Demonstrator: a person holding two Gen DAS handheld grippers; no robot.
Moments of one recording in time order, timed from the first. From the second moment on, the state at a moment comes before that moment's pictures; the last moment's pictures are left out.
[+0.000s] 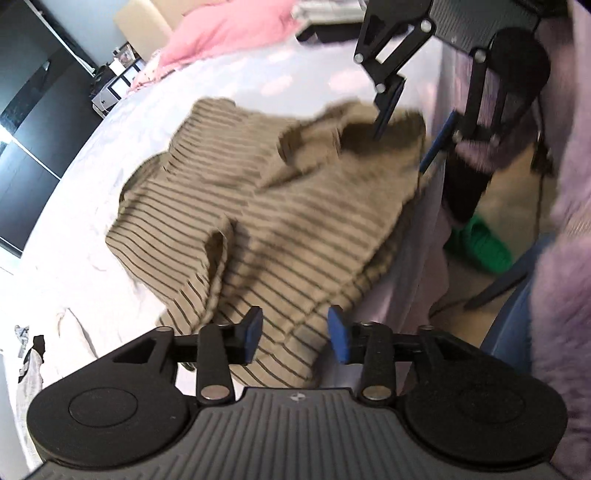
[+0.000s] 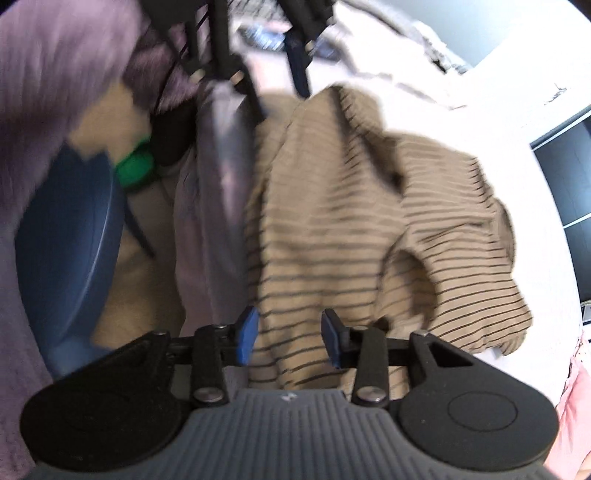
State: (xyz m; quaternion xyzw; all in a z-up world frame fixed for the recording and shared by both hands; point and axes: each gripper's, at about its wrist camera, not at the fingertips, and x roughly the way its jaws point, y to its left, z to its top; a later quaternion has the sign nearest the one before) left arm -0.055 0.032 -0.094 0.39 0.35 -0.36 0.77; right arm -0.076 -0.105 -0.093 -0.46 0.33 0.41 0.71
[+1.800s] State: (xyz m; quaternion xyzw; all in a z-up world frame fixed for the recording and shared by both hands) left arm 0.335 0.062 -0.113 0.02 0.46 -0.25 0.85; right arm 0.338 -0.248 -0.103 0.19 0.50 0.12 0.84
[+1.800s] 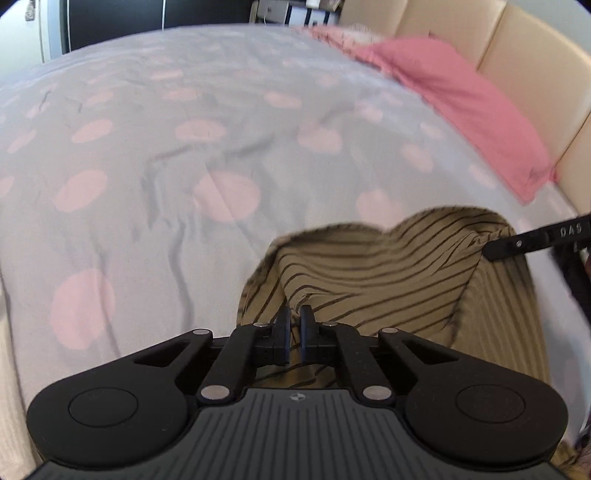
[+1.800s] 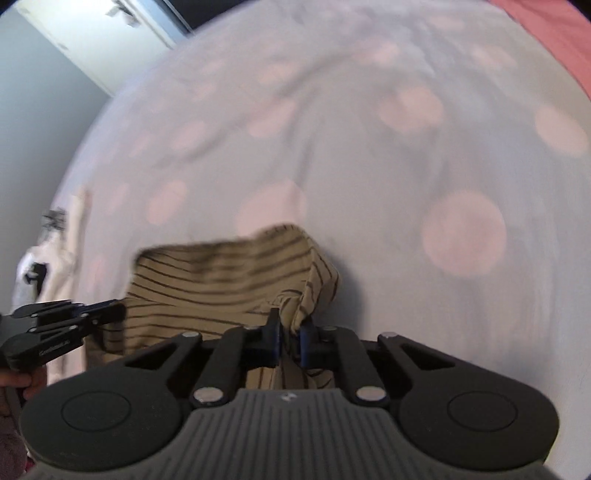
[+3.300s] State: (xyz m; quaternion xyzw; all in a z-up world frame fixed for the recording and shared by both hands) left arm 0.010 0.098 -0.069 0.18 0.46 -0.43 0.76; right arm -0.015 -0.191 -0.069 -0.21 0.41 0.45 0.76
